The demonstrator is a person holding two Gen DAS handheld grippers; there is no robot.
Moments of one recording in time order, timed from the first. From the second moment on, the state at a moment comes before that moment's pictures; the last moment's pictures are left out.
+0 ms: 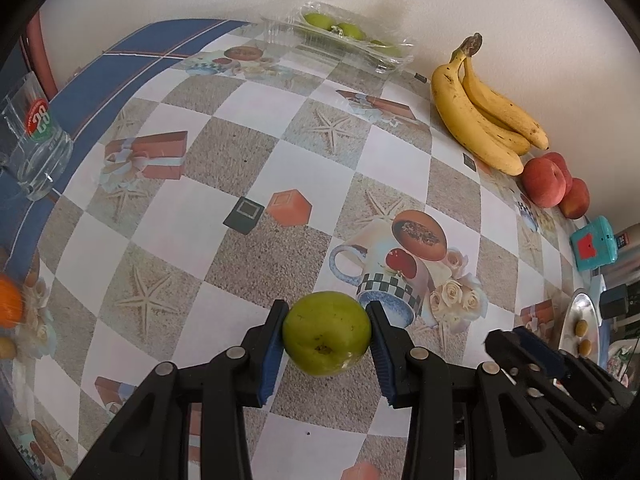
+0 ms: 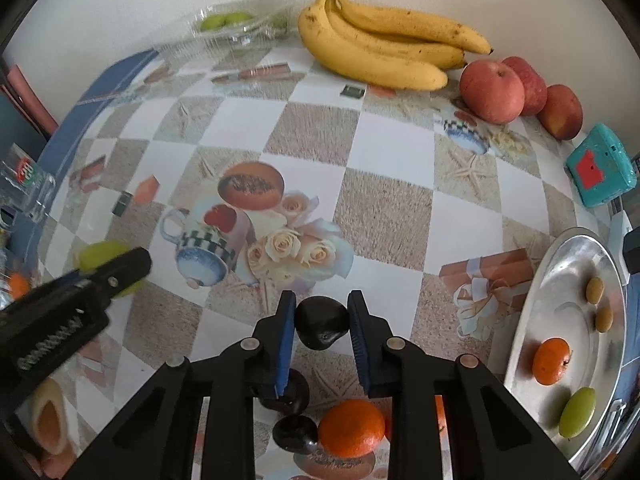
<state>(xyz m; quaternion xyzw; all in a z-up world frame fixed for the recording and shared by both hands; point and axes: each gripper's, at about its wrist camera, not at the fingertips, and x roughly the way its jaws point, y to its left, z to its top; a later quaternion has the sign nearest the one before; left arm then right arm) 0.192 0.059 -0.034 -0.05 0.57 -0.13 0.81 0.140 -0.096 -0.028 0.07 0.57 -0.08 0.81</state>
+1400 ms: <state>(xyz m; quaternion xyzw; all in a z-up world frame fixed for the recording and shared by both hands) 0.090 -0.092 0.026 0.06 0.54 -0.27 0.80 0.004 -0.247 0.031 0.19 0.47 -0.27 0.82</state>
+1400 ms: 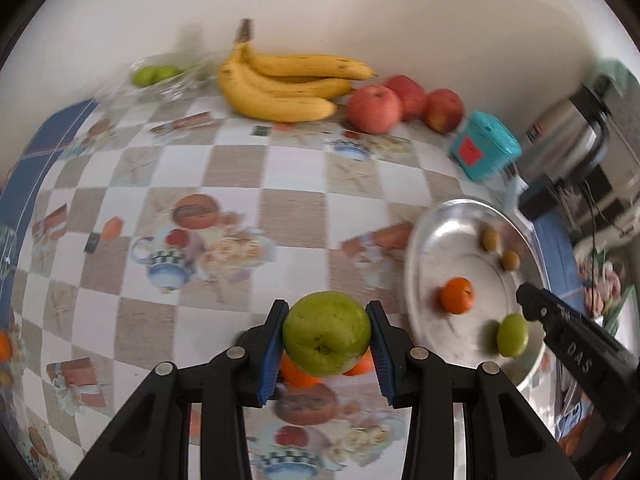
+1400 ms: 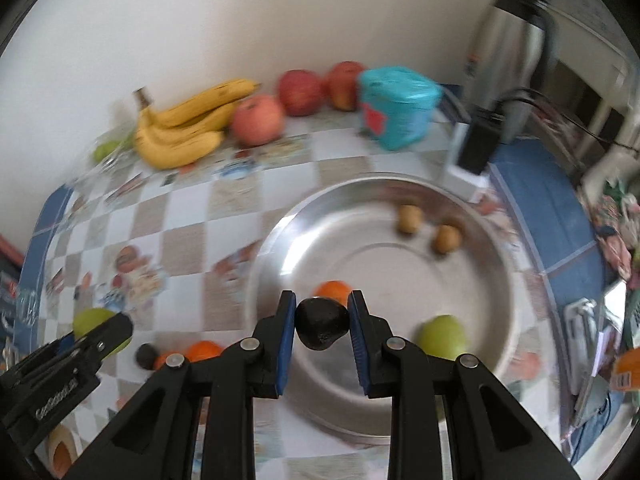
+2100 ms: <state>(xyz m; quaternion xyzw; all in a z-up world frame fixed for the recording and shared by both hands) 0.023 -0.174 0.028 0.13 0.50 -0.35 0.78 -0.058 -0.320 0.026 0.24 0.46 -0.33 0.79</state>
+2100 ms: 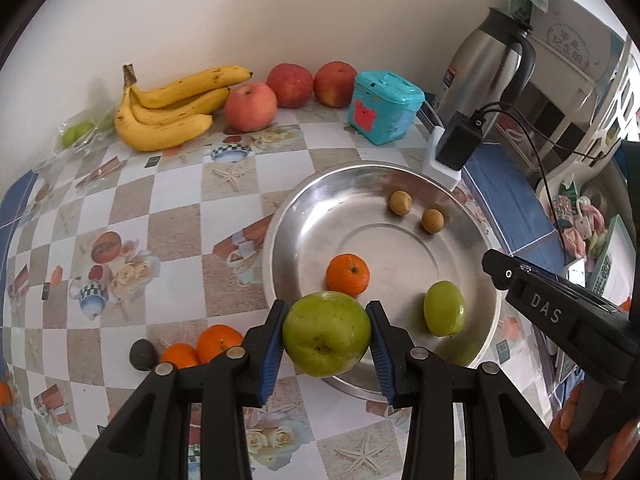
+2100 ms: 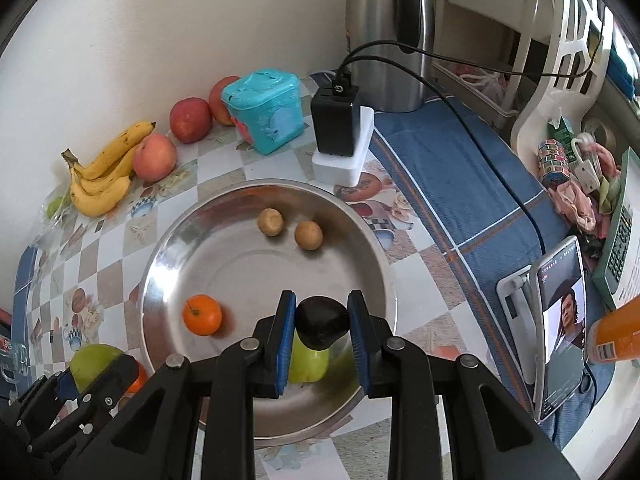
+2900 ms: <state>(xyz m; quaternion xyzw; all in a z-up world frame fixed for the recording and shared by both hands) 0.018 -0.191 0.002 0.16 0.52 -0.35 0.77 -0.040 -0.316 0.002 0.25 0.49 -0.30 0.78</state>
